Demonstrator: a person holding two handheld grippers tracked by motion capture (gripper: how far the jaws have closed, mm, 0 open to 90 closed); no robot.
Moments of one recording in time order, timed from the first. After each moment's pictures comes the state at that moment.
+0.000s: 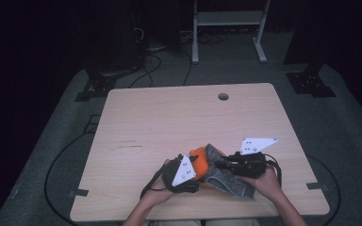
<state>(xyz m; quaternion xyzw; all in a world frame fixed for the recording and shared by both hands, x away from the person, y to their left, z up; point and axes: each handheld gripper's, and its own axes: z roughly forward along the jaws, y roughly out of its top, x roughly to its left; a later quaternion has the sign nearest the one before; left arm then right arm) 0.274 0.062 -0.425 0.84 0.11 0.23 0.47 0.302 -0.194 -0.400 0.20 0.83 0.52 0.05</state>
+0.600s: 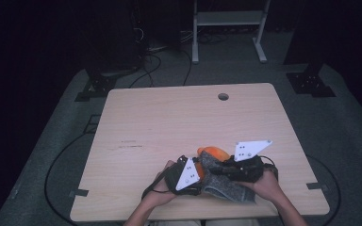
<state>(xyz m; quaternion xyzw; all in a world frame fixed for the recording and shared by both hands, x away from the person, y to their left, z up) 0.268 0.056 -0.426 0.85 0.09 0.24 0.46 0.287 -0.178 -0.383 0.15 0.85 0.50 0.06</state>
